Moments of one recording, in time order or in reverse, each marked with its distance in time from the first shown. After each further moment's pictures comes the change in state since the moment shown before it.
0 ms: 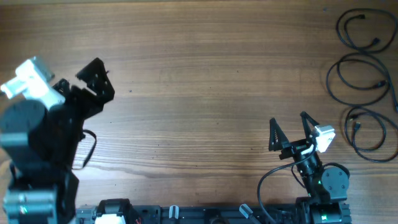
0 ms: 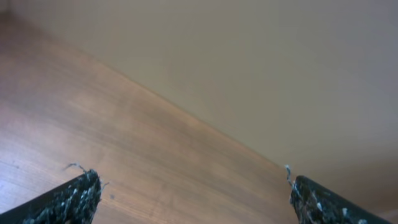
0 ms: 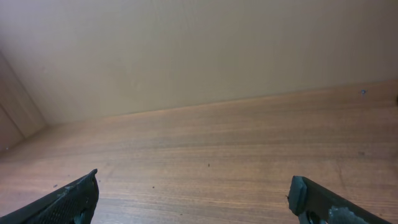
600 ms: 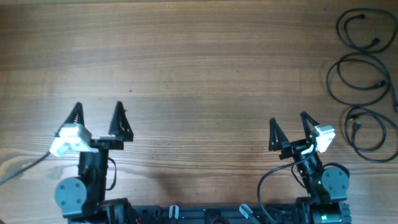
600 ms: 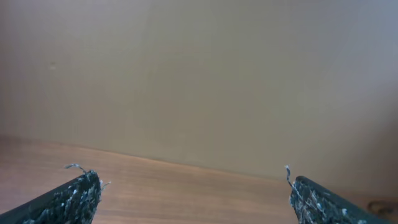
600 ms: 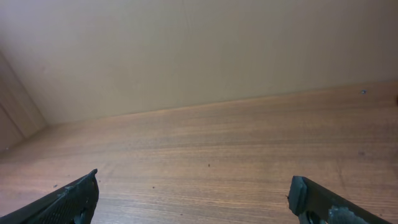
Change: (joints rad) left arm 0.091 -0.617 -0.896 0.723 0.154 0.299; right arm 0.000 0.000 0.000 0.000 0.000 0.000
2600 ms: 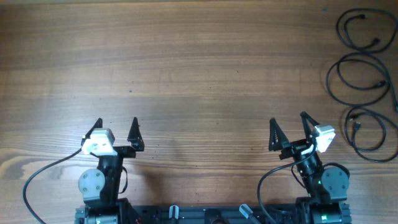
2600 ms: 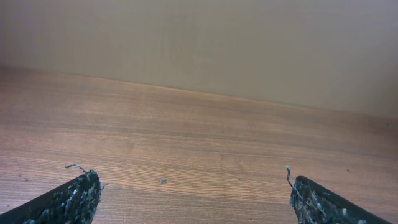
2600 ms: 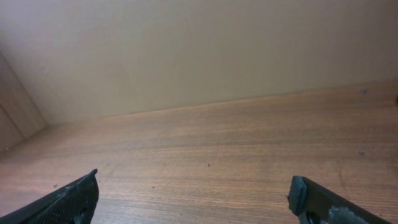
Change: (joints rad) left arm 0.001 -0.165 -0.302 -0.088 0.000 0.094; right arm 0.000 0.000 0.000 0.000 0.000 0.000
